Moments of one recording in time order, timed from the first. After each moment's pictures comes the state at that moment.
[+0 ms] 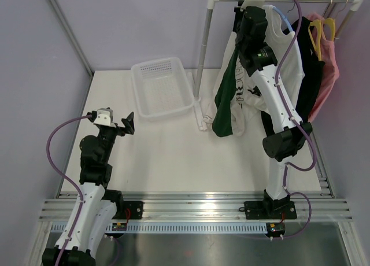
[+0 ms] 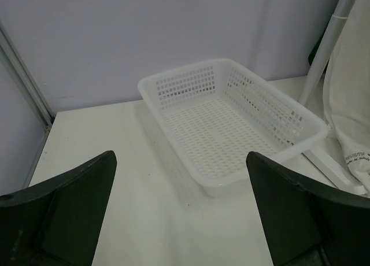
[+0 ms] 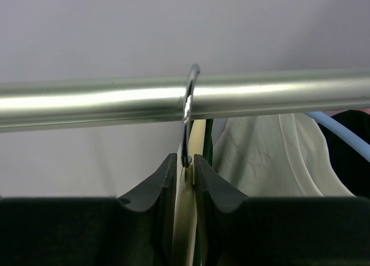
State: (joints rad) left arm -0.06 0.58 0.41 0.31 0.14 0.03; right arm 0.37 2.01 2.39 -0.25 0.48 -0.06
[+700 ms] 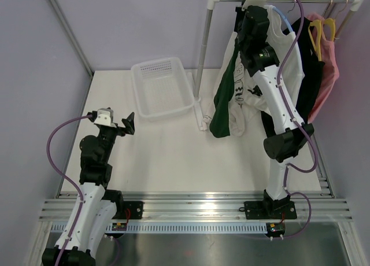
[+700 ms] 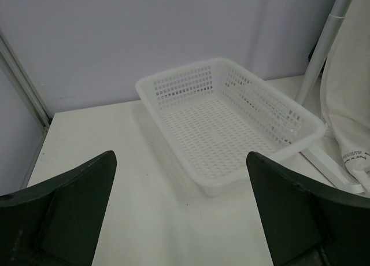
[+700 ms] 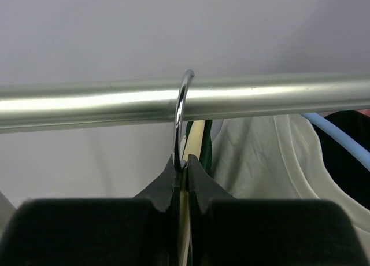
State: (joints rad) left arm -0.06 0.58 0.41 0.31 0.15 0.03; right arm 0.37 2.00 2.39 -0.26 0.49 -0.07
